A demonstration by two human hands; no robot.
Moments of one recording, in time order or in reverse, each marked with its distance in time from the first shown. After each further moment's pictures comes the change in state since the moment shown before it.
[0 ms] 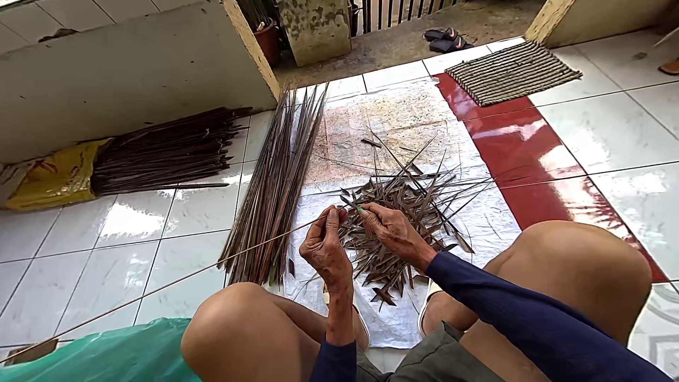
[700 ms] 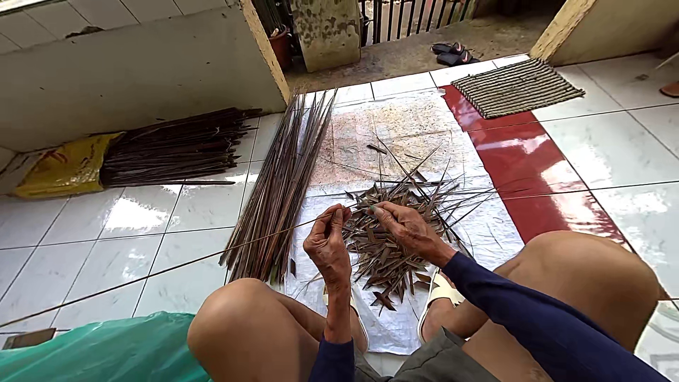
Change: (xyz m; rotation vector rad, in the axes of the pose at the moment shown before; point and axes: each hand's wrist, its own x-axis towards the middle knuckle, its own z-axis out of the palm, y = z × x) left_hand 0.009 0.004 -0.013 0.050 -0.113 0.098; right_hand 0.000 -0.003 -0.023 0.083 -0.059 -0.064
